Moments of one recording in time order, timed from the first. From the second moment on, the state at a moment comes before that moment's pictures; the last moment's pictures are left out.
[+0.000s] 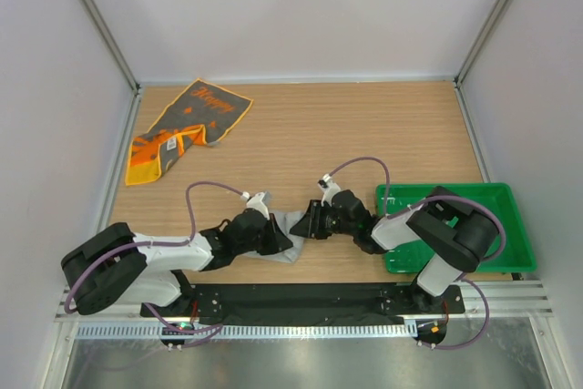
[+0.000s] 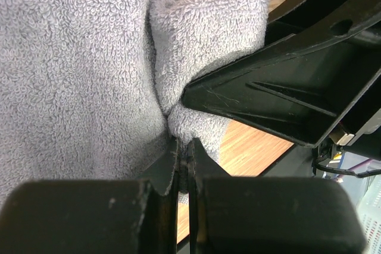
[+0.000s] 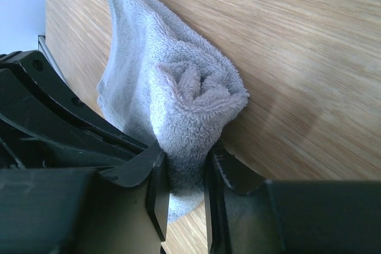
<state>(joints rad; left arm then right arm) -0.96 1.29 0.31 0.32 -0.01 -1.00 0.83 1.63 0.39 0.75 -0.28 0.86</state>
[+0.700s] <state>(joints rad) -0.96 1.28 0.41 0.10 -0.04 -0.94 0.86 1.47 0.48 0.34 -0.19 0.86</state>
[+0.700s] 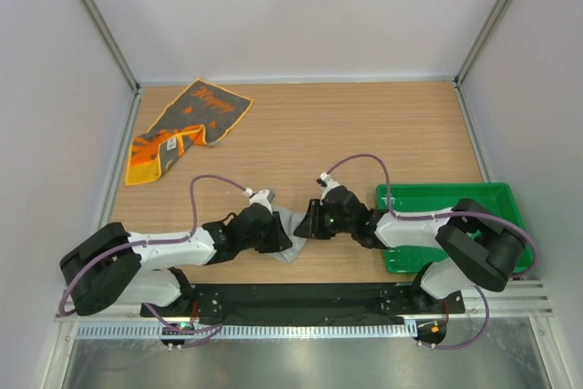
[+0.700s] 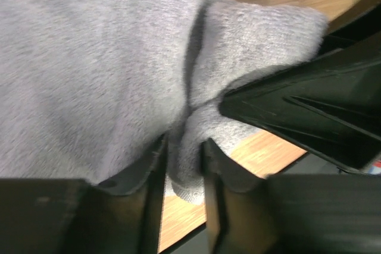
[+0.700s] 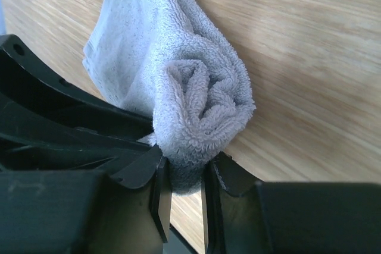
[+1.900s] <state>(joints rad) -1.49 1.51 0.80 -0.36 -0.72 -0.63 0.89 1.53 0.81 -0.27 -0.12 0.88</state>
